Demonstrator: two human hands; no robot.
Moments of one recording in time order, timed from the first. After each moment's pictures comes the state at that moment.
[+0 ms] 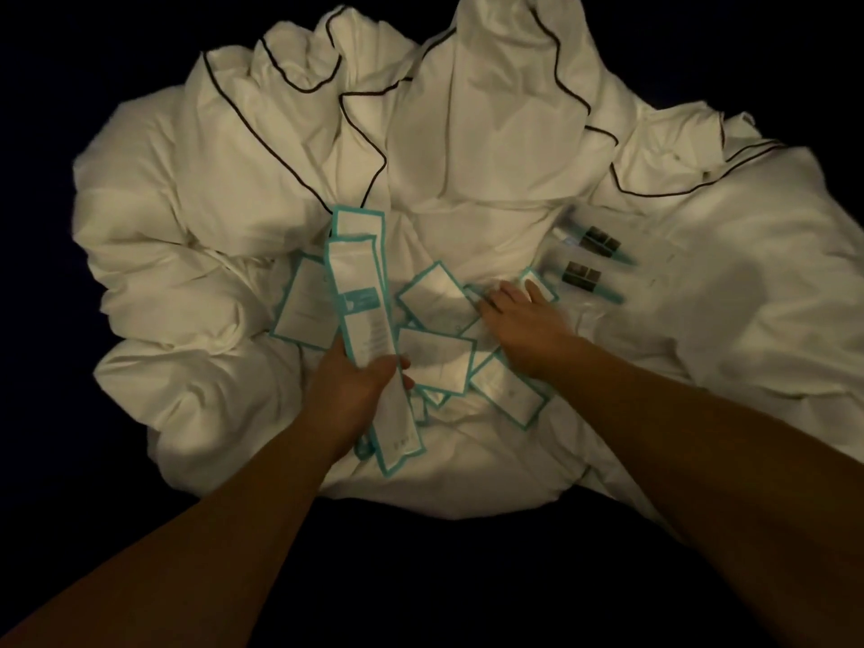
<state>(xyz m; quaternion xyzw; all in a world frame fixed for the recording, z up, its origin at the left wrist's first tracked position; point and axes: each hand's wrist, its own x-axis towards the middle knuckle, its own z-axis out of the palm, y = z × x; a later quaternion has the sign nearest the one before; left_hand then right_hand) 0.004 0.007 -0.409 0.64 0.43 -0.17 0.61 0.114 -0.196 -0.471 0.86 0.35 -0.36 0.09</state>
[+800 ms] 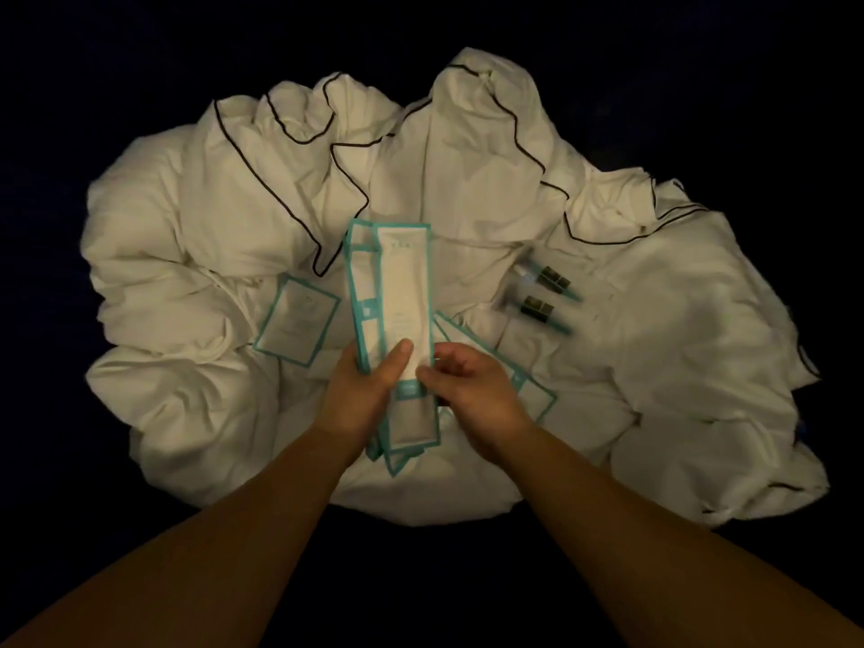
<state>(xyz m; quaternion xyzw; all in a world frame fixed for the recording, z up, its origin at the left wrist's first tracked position) 0.027 -0.035 -0.370 0.62 0.40 -0.12 0.67 0.059 -0.159 -0.365 0.62 -0.19 -0.37 -0.66</state>
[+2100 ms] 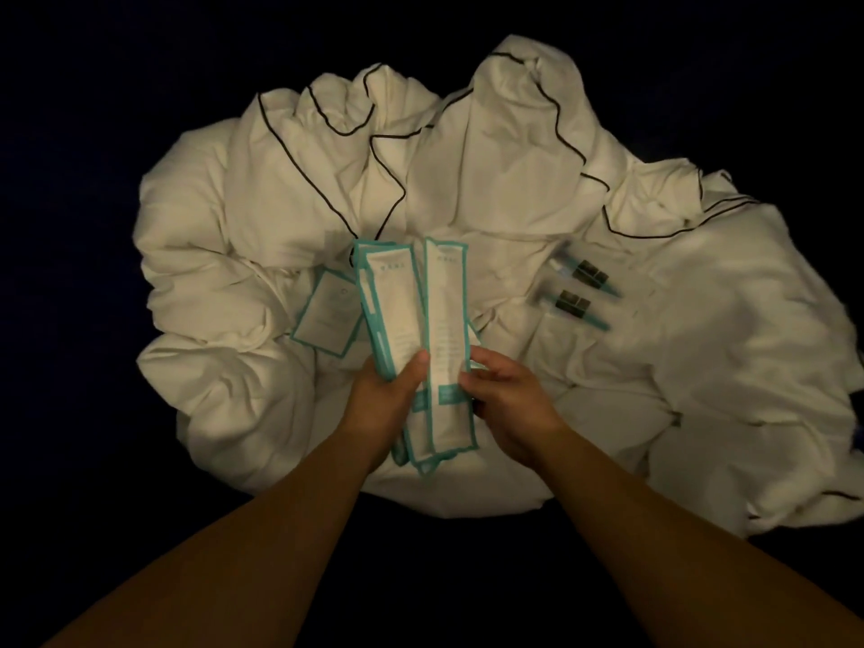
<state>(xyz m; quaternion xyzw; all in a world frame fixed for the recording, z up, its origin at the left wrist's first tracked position) 0.004 -0.025 -0.380 0.57 0.43 -0.12 0.69 0.046 -0.167 -0.392 0.55 -0.24 -0.41 -0.68</state>
